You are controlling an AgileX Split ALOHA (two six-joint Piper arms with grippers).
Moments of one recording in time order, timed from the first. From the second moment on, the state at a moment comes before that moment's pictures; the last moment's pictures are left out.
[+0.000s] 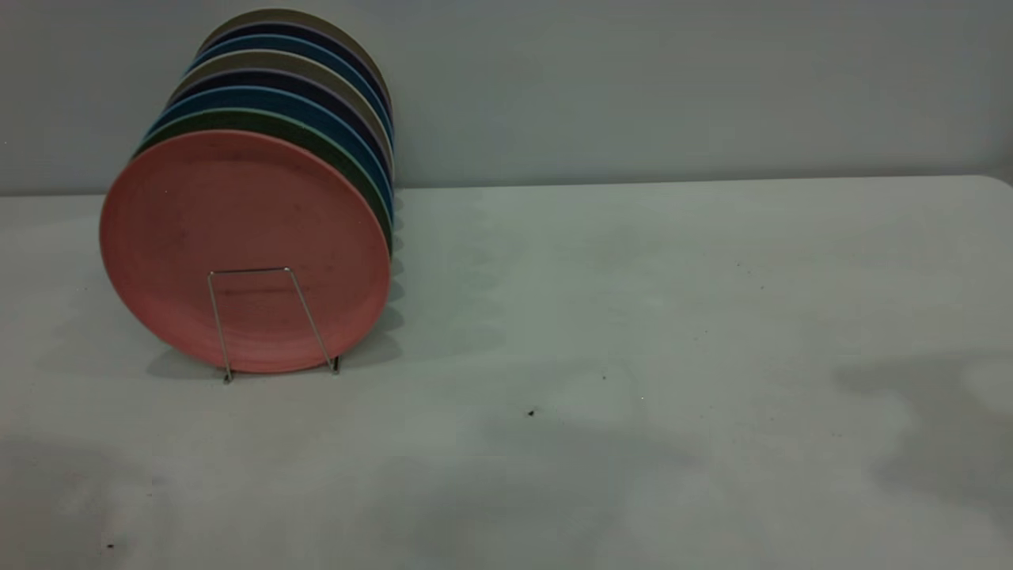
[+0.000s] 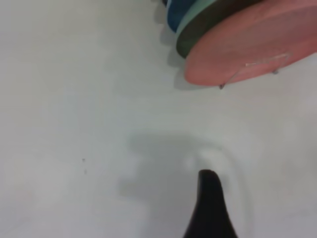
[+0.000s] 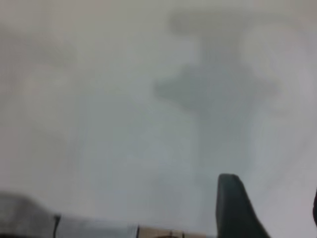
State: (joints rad) left arm -0.09 1.18 -1.14 0.05 0.94 0.03; right arm 0.11 1.53 -1.34 0.03 1.22 -0.10
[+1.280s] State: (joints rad) left arm -0.09 0.11 -0.56 -0.02 1.15 -0.01; right arm 0.37 0.34 -0.53 0.04 1.18 -0.11
